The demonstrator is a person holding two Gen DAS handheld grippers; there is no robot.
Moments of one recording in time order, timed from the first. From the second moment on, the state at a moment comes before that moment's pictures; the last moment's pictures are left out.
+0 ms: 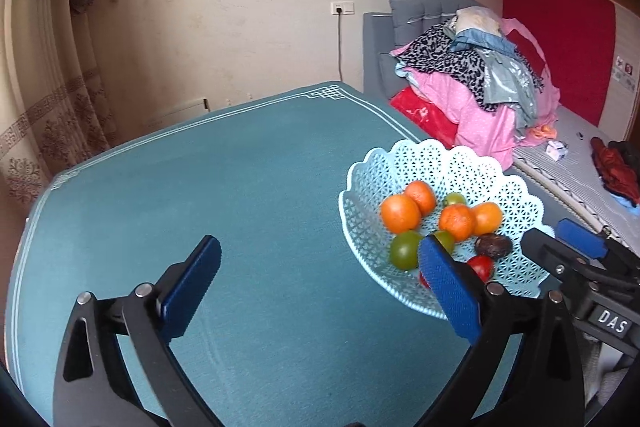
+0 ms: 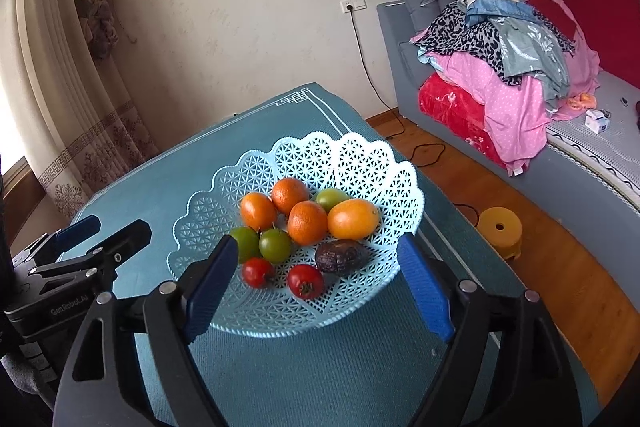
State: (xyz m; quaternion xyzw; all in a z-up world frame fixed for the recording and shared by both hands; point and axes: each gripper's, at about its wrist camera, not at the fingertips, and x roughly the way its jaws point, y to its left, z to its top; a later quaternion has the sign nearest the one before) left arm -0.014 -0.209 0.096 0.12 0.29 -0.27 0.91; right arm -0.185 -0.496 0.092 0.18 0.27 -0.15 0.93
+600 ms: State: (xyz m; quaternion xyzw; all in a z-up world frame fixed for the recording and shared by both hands) left arm -0.040 -0.188 0.106 0.15 0.26 -0.22 0.93; right arm -0.199 -0.491 0.101 0.18 0.27 -0.16 0.93
